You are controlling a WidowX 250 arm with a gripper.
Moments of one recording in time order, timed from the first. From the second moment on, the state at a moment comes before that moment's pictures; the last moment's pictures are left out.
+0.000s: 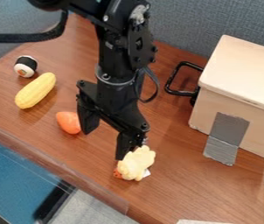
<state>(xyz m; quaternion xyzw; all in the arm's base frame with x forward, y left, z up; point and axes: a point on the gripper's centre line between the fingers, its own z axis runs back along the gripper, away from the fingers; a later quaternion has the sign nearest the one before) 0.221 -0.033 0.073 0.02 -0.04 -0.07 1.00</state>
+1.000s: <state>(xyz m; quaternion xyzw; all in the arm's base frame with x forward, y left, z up) 0.353 -0.001 0.055 -0.02 -0.08 0.04 1.00</state>
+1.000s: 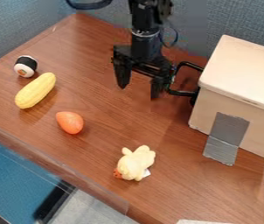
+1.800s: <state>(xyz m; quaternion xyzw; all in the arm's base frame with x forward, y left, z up) 0.421 -0.005 0.051 -0.07 -0.13 0.09 0.99</state>
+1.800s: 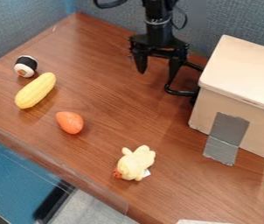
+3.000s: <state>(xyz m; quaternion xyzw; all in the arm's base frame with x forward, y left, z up) 0.424 -0.018 0.021 -0.07 -0.11 0.08 0.99</state>
